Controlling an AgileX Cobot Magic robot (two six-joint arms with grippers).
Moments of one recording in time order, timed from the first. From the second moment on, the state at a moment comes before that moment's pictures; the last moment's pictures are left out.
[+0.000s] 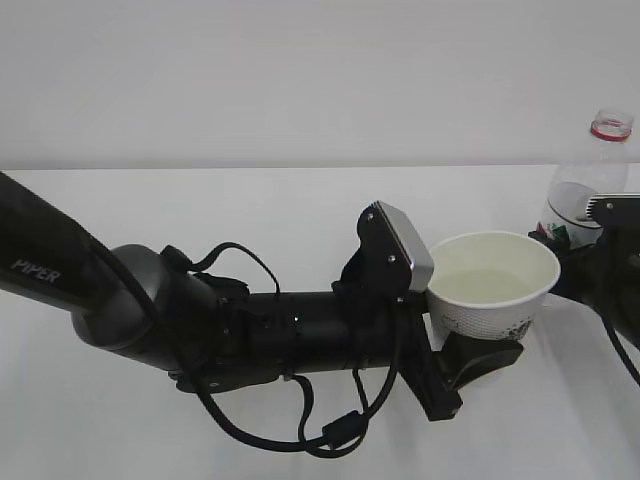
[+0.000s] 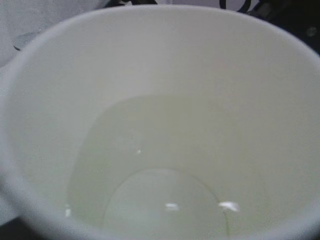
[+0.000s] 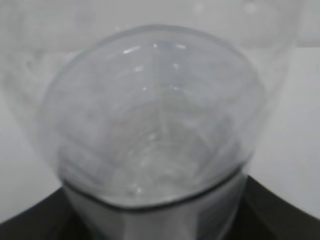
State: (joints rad) left arm -0.83 2.17 -1.04 0.64 -0.94 -0.34; right arm 0.09 2.00 -0.51 0.06 -1.06 0.00
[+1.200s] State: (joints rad) left arm -0.83 2.17 -1.04 0.64 -0.94 -0.34; right arm 0.09 2.00 -0.51 0.01 -1.03 0.00
